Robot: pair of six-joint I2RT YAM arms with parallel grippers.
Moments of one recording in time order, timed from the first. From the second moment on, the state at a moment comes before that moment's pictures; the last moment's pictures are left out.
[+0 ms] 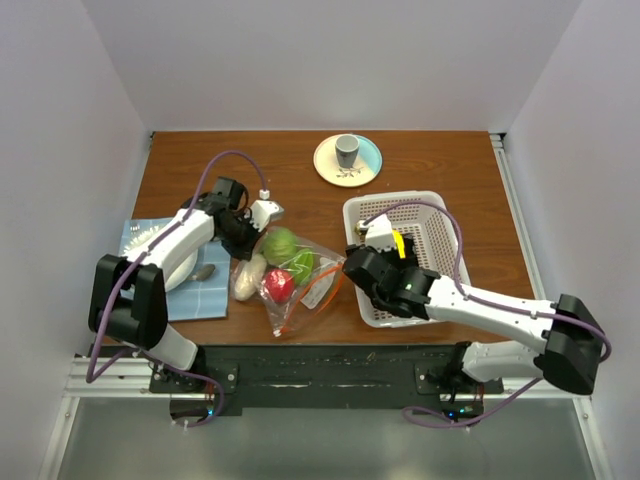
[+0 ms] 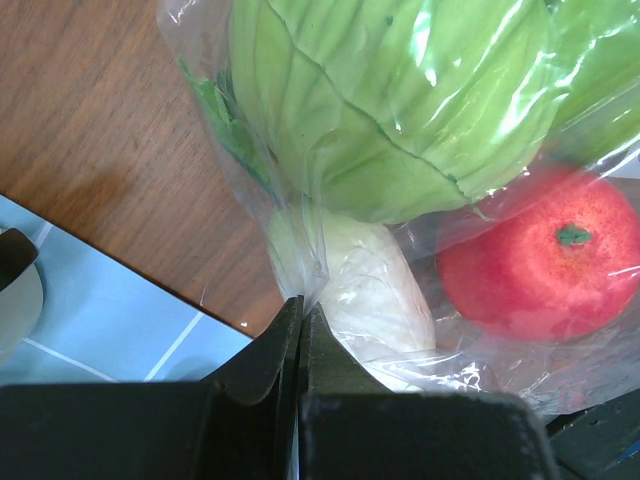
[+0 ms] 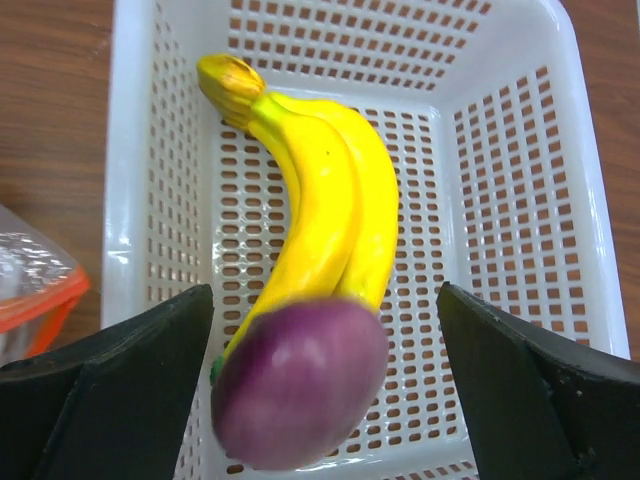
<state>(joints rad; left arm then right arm) -0.26 1.55 1.06 -0.75 0.28 0.49 1.05 1.23 0.82 -0.48 0.96 0.47</state>
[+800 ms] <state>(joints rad) -0.27 1.57 1.05 -0.71 0.25 0.49 1.41 1.50 0.83 -0.07 0.76 0.20</state>
